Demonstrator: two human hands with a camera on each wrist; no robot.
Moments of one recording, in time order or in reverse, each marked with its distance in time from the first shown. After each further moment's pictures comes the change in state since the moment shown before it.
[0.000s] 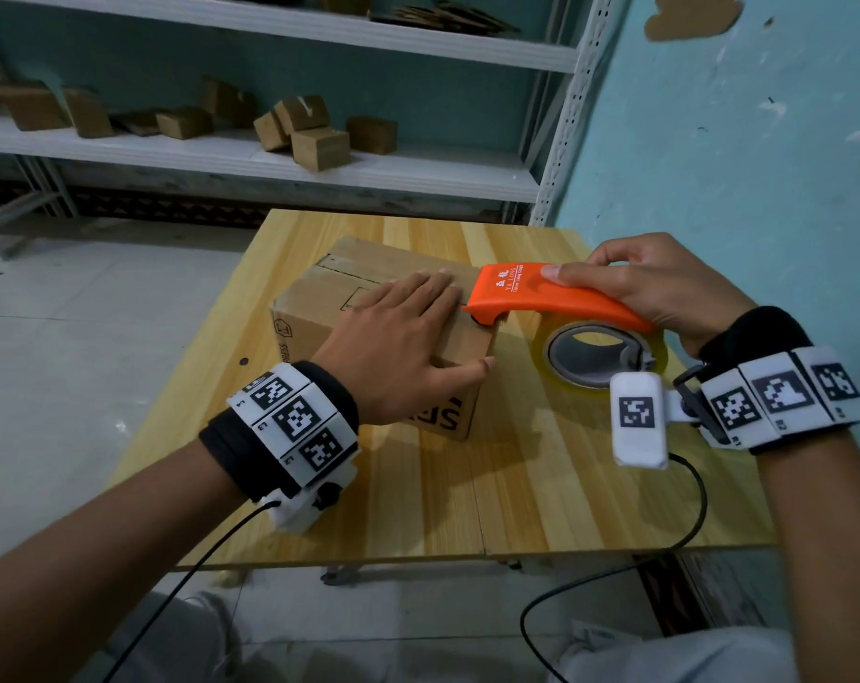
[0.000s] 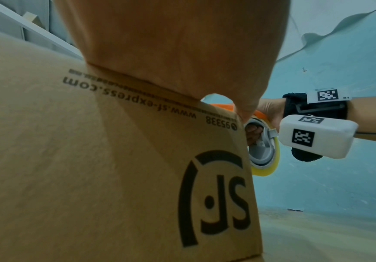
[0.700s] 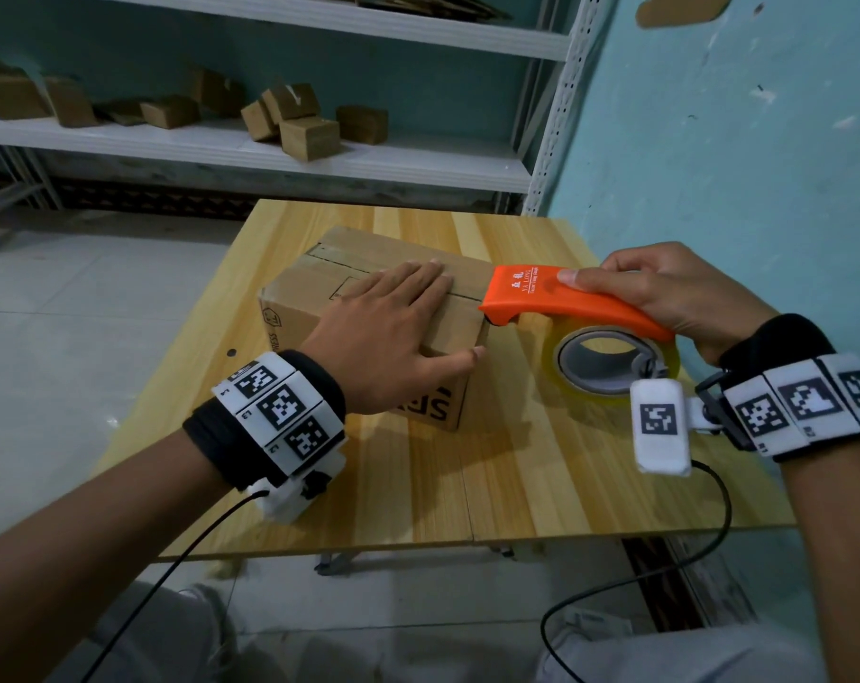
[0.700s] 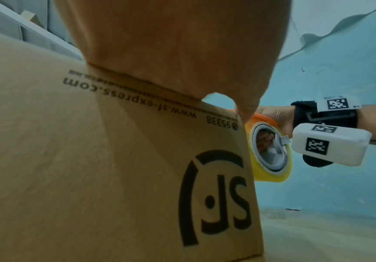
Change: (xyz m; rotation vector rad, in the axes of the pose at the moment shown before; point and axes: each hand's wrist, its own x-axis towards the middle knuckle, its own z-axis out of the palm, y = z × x) left_hand 0.000 0.002 -0.001 0.021 -0.029 -0.005; right_hand -0.012 0.021 -0.014 0.017 -0.067 0.036
